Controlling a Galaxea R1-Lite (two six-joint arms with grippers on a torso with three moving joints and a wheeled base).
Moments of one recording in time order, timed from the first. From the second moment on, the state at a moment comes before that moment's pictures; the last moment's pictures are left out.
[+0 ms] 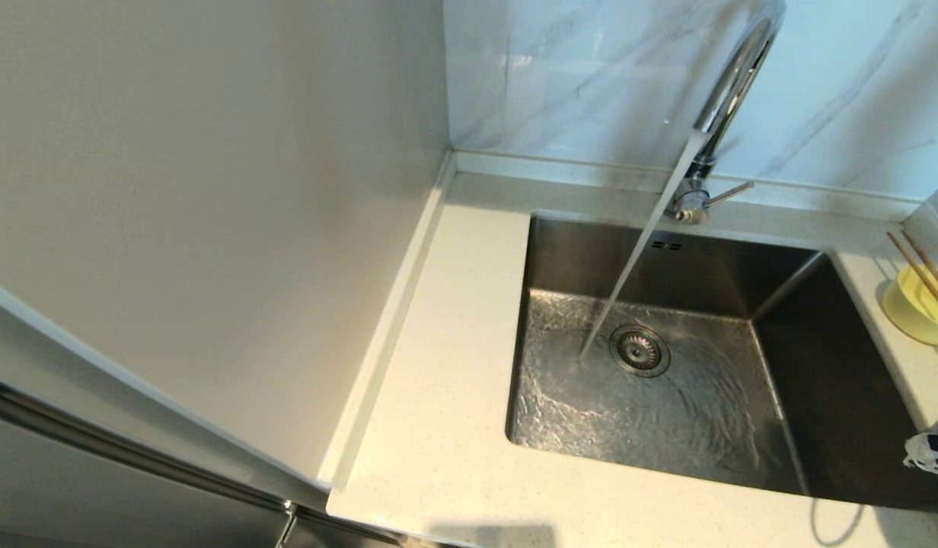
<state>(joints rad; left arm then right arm) 0.00 0.00 0.00 0.00 0.00 0.00 -0.29 1.36 -0.63 0.08 -0.35 -0.04</state>
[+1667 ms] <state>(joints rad) 0.00 0.00 0.00 0.00 0.00 0.00 -0.33 1.53 -0.57 -0.02 -0.36 -0.01</state>
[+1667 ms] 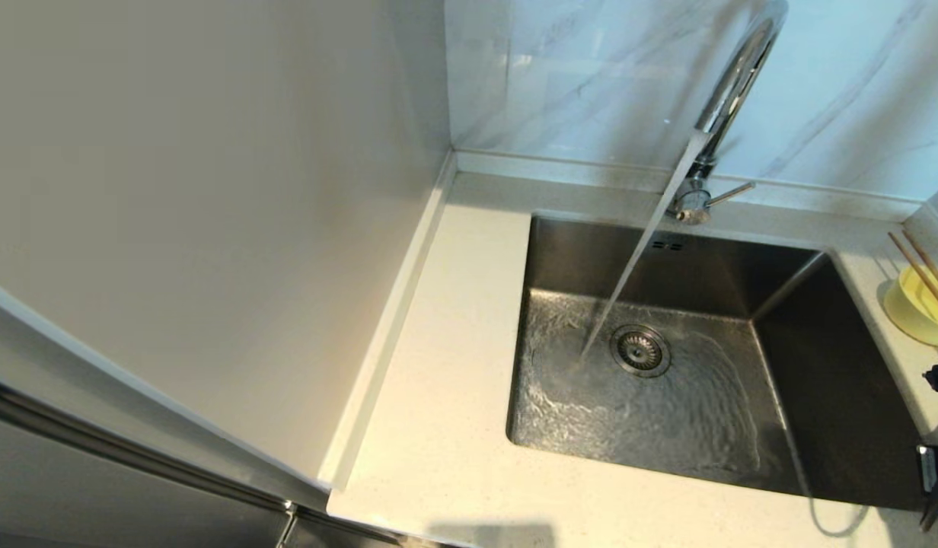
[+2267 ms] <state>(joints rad) 0.00 0.00 0.00 0.00 0.00 0.00 -0.16 1.34 -0.46 -0.01 -0.34 -0.02</state>
